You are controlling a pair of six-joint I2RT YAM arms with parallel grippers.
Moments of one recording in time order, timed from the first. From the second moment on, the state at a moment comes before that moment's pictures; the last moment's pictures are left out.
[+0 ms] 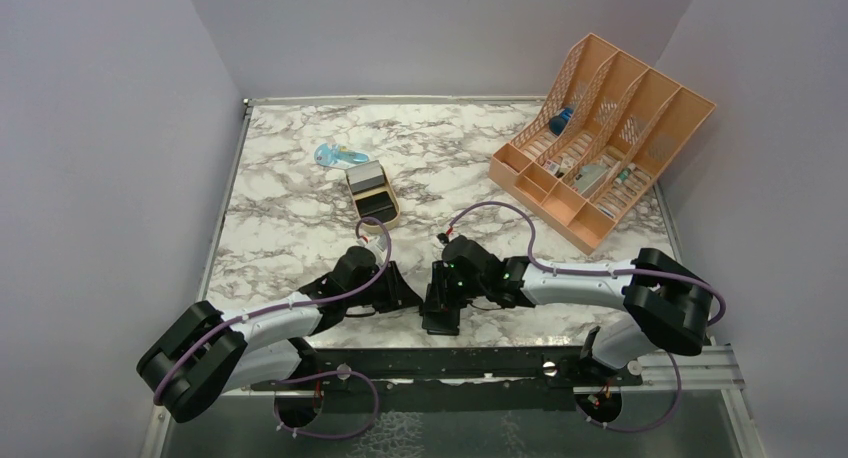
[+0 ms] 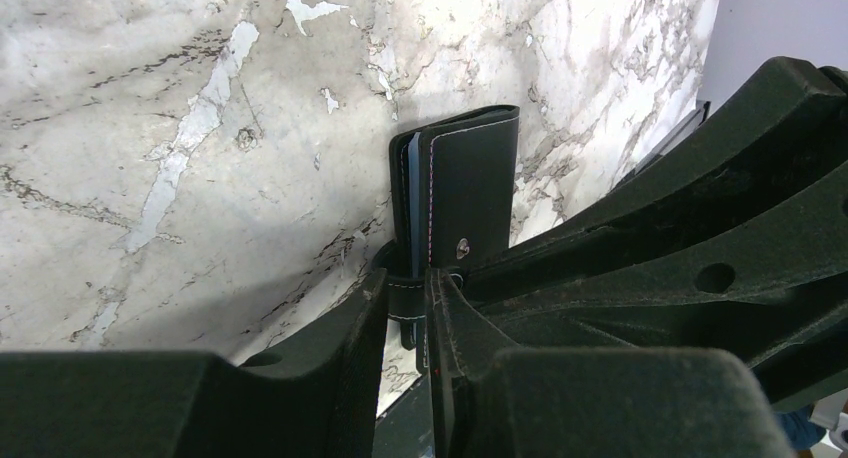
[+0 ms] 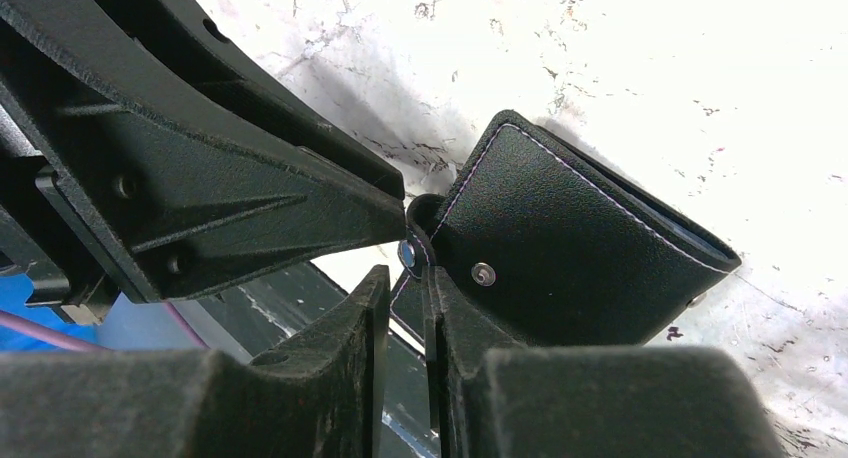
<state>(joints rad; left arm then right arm) -0.73 1.11 0.21 0.25 0.33 -1.00 1.07 1.49 0.72 -0.06 -0.09 0.86</state>
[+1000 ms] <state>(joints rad) -0.73 1.11 0.21 0.25 0.33 -1.00 1.07 1.48 0.71 -0.06 -0.05 0.87</state>
